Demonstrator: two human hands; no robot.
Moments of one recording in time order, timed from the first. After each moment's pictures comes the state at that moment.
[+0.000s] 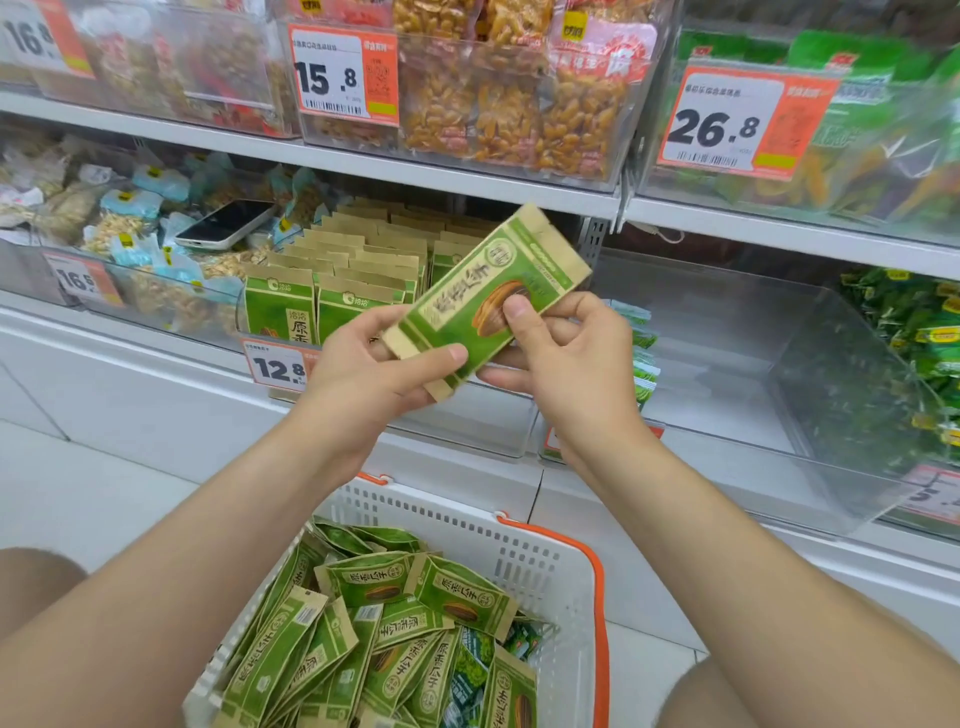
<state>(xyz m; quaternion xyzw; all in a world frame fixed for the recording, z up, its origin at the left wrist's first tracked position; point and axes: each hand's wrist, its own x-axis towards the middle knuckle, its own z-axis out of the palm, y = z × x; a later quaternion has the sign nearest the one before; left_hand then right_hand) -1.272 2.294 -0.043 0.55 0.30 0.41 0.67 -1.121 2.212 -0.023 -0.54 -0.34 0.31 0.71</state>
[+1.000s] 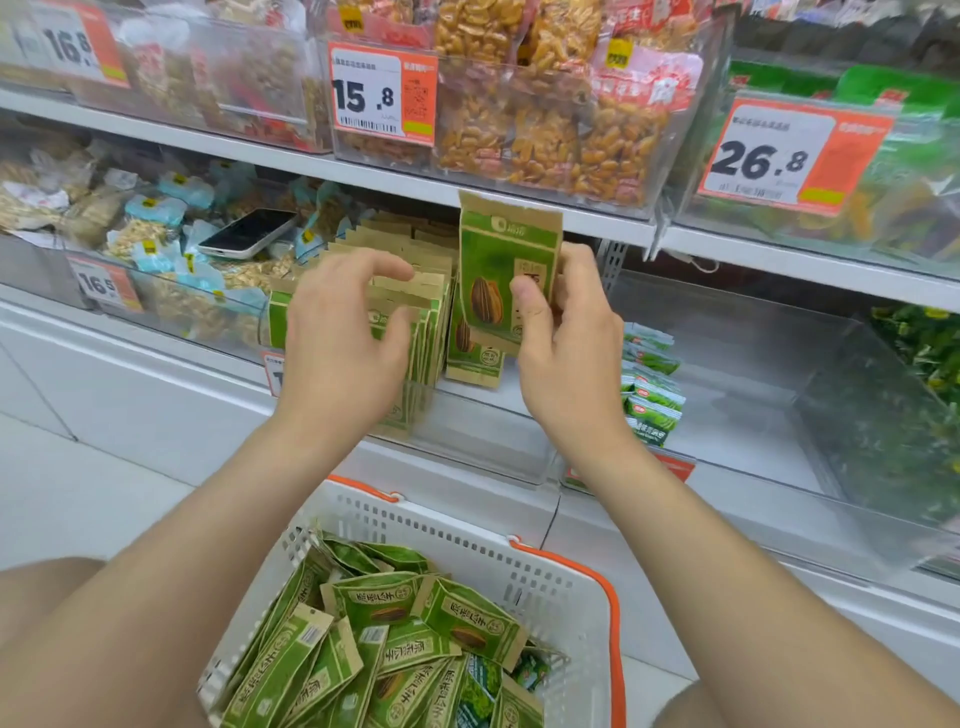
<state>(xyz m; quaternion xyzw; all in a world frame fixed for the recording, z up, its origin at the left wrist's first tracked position) -1.289 2.336 -0.024 0.77 0.40 0.49 0.12 -1.118 2.254 -0.022 -0.59 -0.55 -0.05 0.59</state>
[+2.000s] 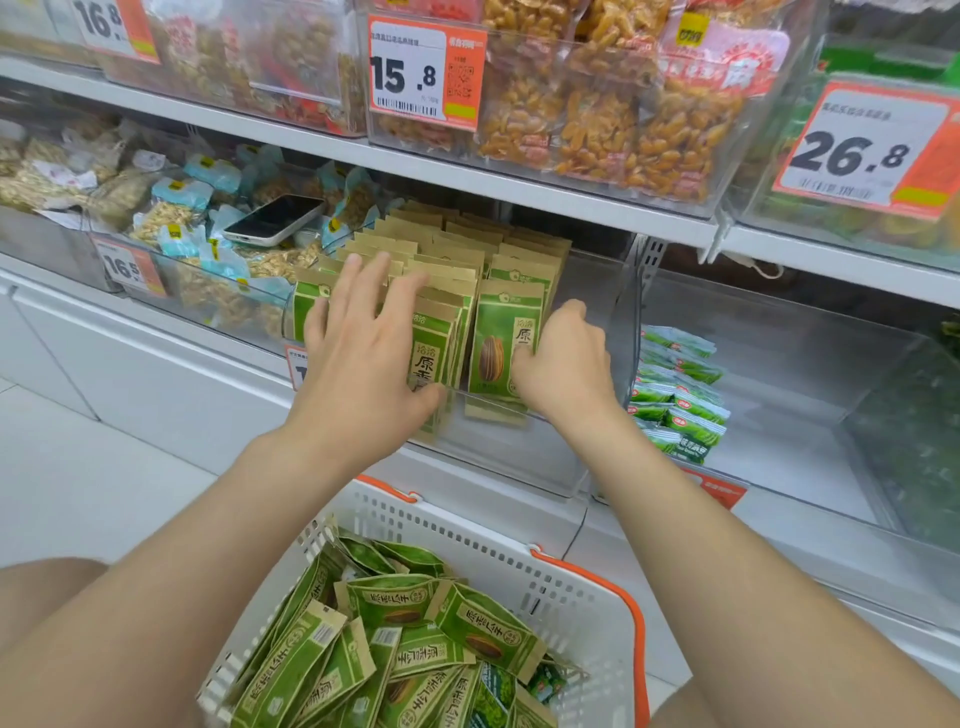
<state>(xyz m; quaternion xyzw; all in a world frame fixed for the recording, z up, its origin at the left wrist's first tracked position) -1.301 2.348 -0.048 0.84 0.45 0.29 0.05 -1.117 2.311 -0.041 -0.84 -0.45 0.04 0.31</state>
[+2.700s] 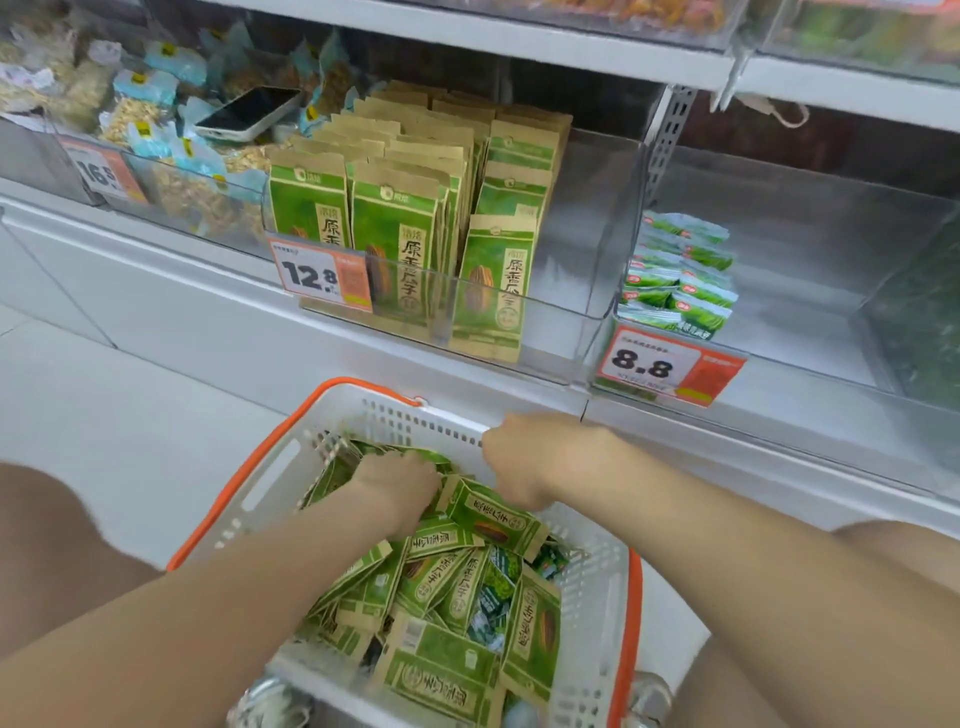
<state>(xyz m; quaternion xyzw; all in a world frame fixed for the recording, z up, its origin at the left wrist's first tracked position) -1.297 2.295 -0.244 0.88 0.35 -0.30 0.02 -1.158 2.216 -0.113 -0.64 -0.71 0.15 -0.26</state>
